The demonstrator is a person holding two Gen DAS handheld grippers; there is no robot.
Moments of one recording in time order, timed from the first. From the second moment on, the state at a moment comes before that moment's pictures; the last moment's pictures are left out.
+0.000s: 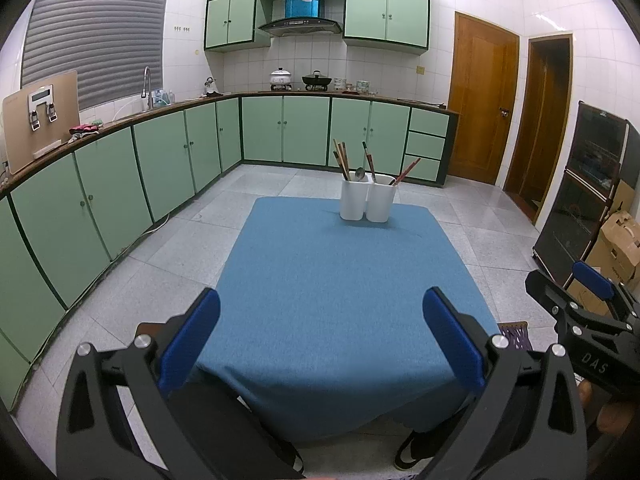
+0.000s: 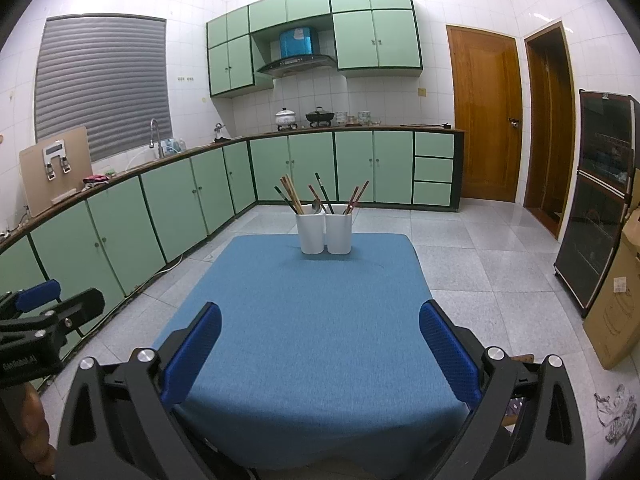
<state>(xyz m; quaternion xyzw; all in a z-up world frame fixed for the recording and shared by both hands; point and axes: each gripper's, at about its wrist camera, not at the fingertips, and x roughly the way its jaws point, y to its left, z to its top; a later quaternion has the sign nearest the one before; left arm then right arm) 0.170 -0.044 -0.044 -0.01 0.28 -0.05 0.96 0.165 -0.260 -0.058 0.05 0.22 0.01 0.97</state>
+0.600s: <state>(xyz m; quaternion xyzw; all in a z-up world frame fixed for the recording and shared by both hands) 0.170 -0.045 -0.045 -0.01 0.28 -0.05 0.96 0.164 -0.261 -0.060 0.05 0.22 0.01 0.97</state>
